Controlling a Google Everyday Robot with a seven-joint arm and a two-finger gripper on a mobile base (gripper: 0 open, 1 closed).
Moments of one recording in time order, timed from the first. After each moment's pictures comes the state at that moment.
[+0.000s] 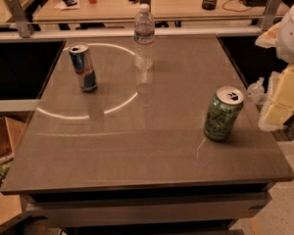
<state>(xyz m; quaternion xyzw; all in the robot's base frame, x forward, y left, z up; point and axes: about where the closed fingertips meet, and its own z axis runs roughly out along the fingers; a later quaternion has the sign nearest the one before) 0.438 -0.216 0.978 -0.60 0.78 -0.04 0.16</state>
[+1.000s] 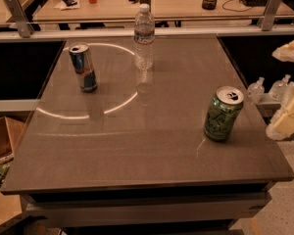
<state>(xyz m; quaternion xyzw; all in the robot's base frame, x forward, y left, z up) 0.429 -0.241 0.962 -0.55 0.81 0.02 0.22</state>
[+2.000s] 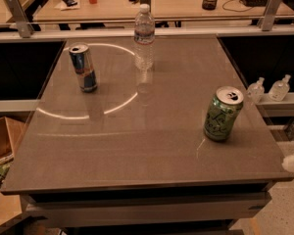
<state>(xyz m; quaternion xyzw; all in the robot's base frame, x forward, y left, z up) 0.391 -0.287 0.916 -0.41 0.79 0.15 0.42</state>
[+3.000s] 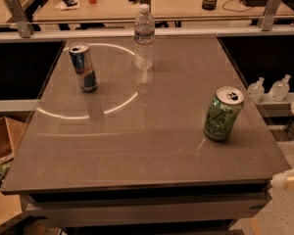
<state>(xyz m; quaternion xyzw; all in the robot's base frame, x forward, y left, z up) 0.375 -0.262 0.895 -0.40 0.72 0.23 0.51</state>
